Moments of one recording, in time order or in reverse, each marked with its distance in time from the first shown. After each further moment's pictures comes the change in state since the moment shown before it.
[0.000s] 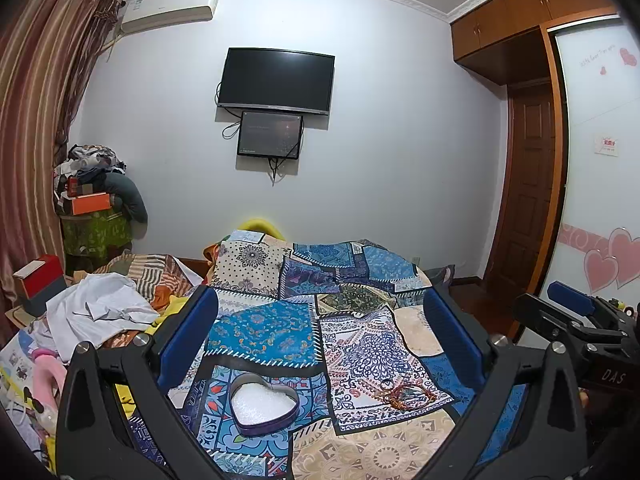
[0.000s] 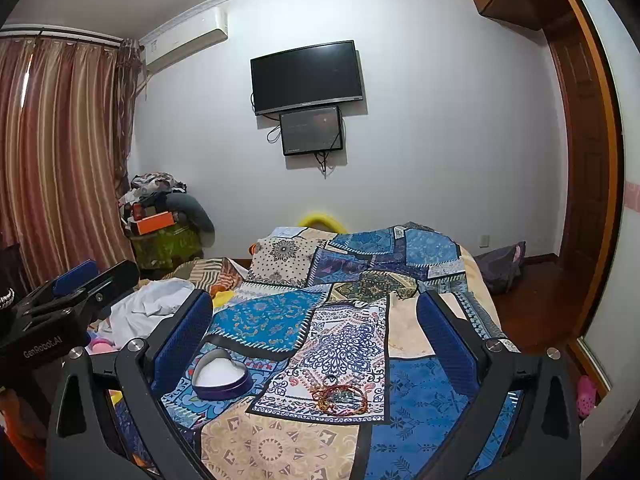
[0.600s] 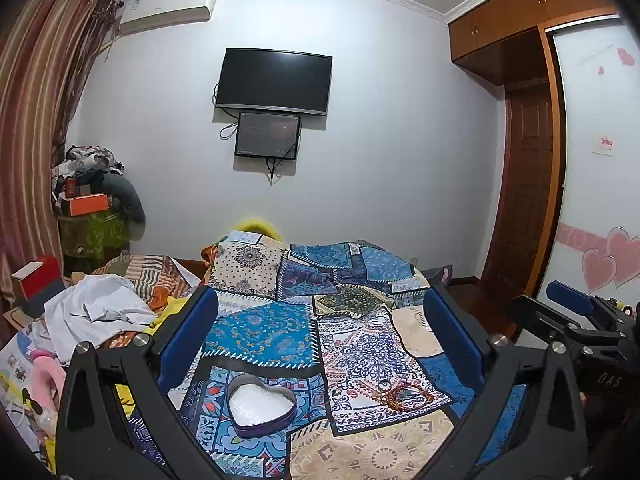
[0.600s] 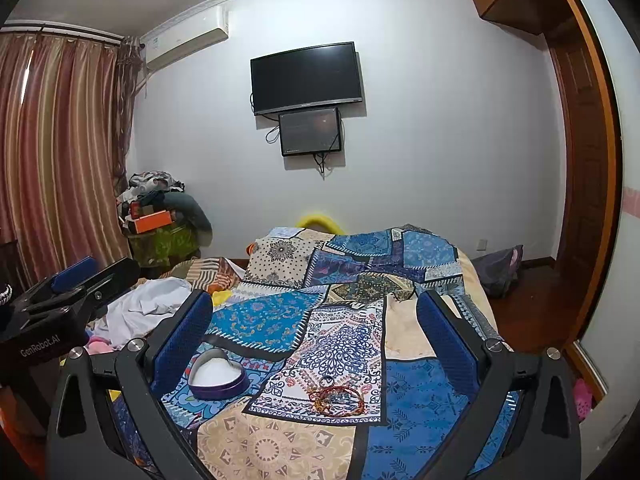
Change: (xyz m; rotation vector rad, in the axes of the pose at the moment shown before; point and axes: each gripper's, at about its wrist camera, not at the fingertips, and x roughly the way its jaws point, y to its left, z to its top) left arm 0.001 -0.003 0.001 0.003 0.001 -0.006; right arm 0.001 0.003 -0.003 -0.012 -0.004 -0.012
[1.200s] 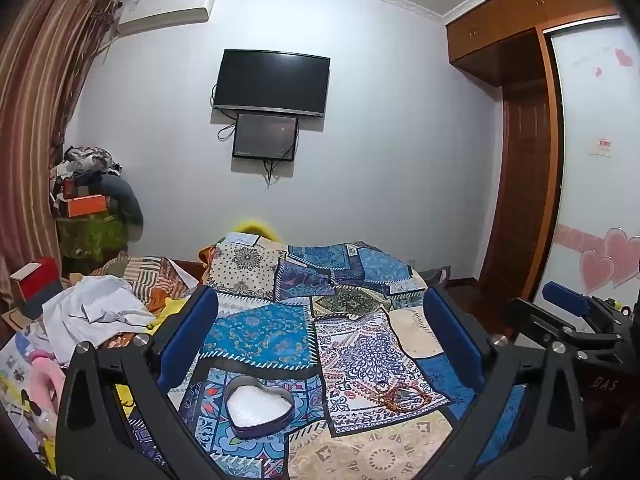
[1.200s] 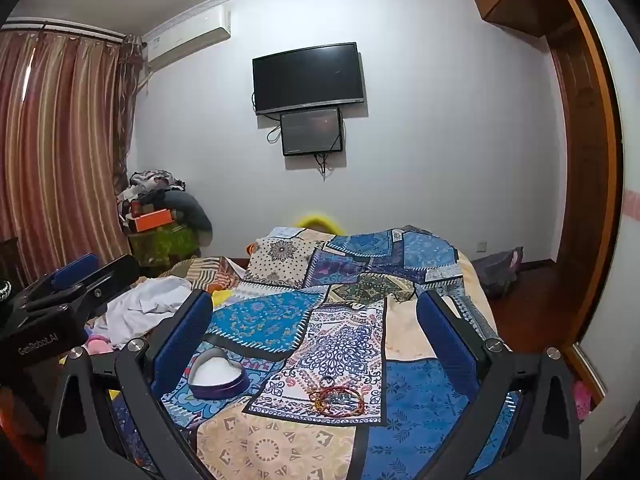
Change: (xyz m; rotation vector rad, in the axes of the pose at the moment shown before) left arm -0.004 0.001 0.001 0.000 -0.004 -0.012; right arm -0.001 0.001 0.002 -0.006 0.001 -0.002
